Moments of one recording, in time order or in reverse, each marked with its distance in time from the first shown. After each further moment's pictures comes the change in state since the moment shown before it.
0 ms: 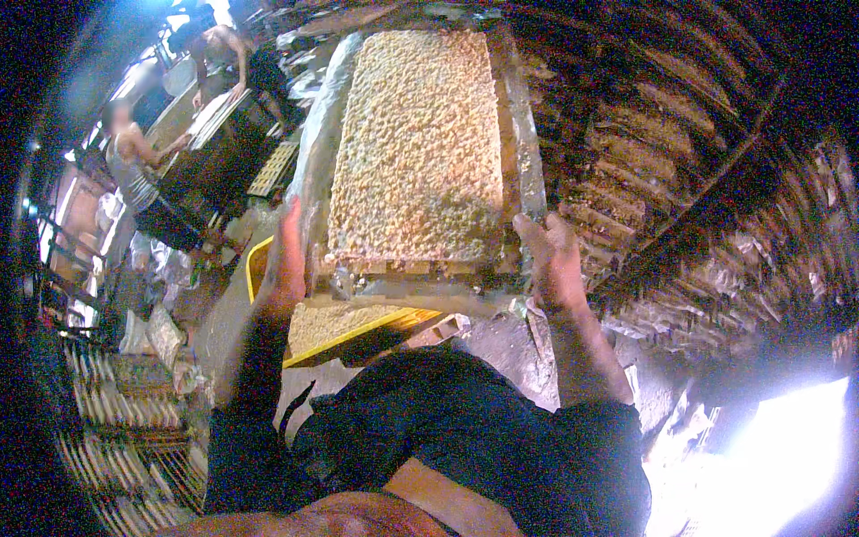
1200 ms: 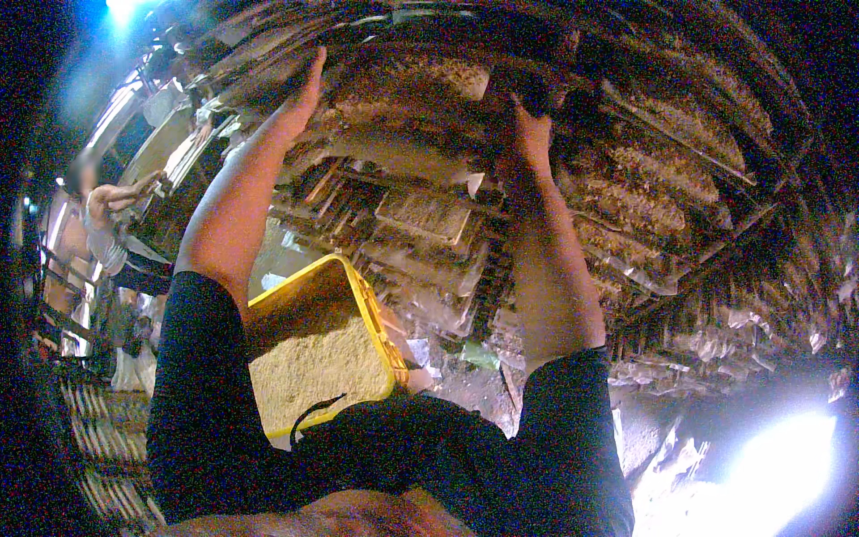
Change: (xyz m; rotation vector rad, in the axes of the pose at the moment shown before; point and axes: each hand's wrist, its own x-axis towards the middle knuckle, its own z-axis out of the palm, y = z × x) left_hand 0.302 0.022 0.057 0.578 -0.011 0.800; right_hand 0.351 0.045 -0.065 -0.193 0.148 -0.673
